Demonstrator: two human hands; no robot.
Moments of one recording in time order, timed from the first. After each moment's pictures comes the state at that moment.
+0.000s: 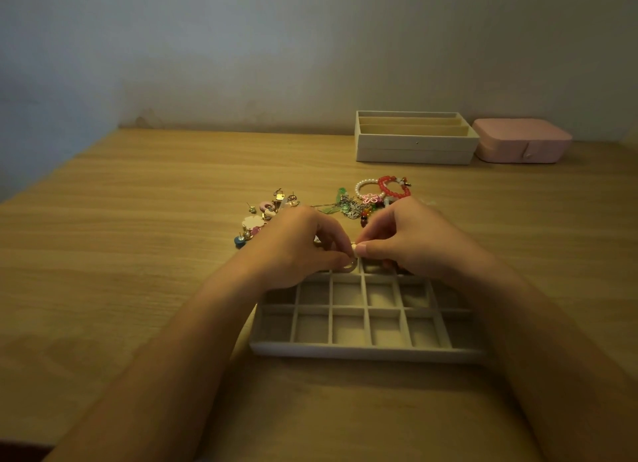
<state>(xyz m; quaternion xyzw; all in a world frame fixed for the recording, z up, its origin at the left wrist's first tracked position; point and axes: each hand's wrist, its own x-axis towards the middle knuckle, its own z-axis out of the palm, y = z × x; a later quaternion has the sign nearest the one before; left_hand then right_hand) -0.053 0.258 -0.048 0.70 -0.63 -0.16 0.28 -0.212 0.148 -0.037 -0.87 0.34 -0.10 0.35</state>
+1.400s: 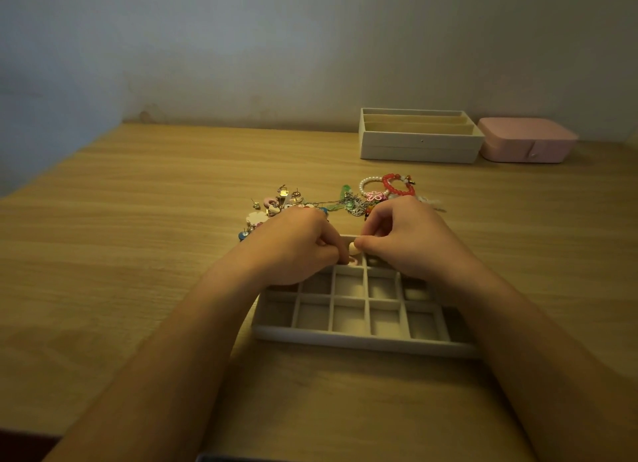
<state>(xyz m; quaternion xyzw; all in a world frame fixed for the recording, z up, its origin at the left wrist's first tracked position) -0.053 0.261 -0.042 0.74 -0.63 -0.14 0.20 -0.203 0.153 -0.048 -0.87 0.36 -0.16 0.28</state>
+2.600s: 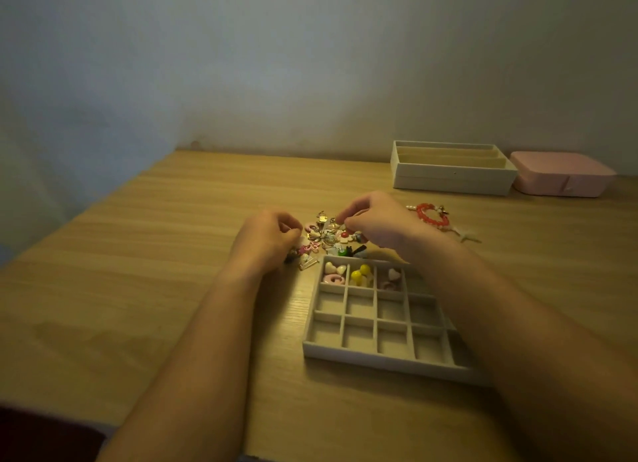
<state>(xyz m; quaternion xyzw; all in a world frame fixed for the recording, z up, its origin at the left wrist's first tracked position) 0.045 0.269 -0.071 0.84 -0.39 -0.09 0.36 -0.115 0.156 -0.021 -0.83 0.34 -0.13 0.42</state>
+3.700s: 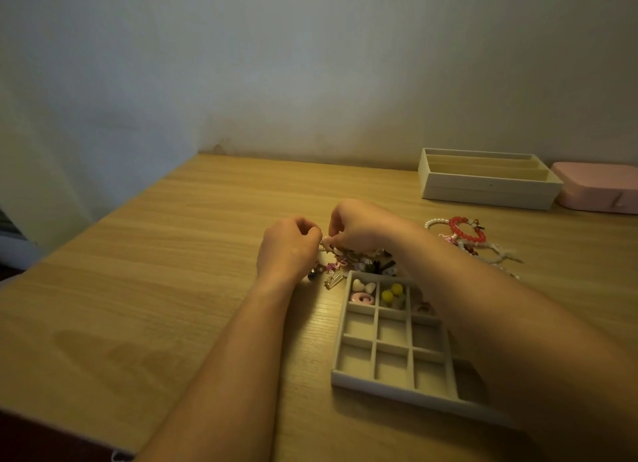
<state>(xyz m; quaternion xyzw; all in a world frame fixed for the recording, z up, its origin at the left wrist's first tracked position) 0.055 0.256 -0.086 0.84 -0.31 -0.05 0.44 -0.032 0.143 -0.034 -0.95 0.24 -0.01 0.18</state>
